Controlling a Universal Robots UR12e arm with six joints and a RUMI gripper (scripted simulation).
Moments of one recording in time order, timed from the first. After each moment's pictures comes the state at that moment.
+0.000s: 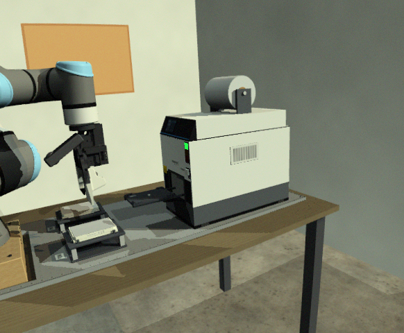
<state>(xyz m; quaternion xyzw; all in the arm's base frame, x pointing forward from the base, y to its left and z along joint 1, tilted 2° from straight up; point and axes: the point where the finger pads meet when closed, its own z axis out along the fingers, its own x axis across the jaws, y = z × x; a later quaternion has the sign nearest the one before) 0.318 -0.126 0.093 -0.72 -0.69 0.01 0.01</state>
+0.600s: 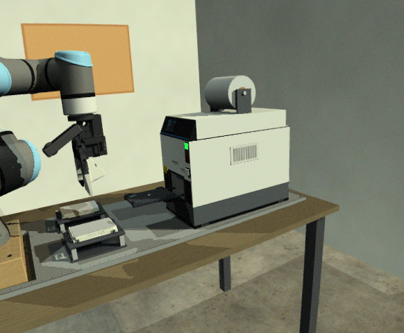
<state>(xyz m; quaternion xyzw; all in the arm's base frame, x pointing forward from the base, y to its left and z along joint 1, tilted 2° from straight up) 0.319 -0.126 0.119 -0.72 -0.69 0.01 0.02</state>
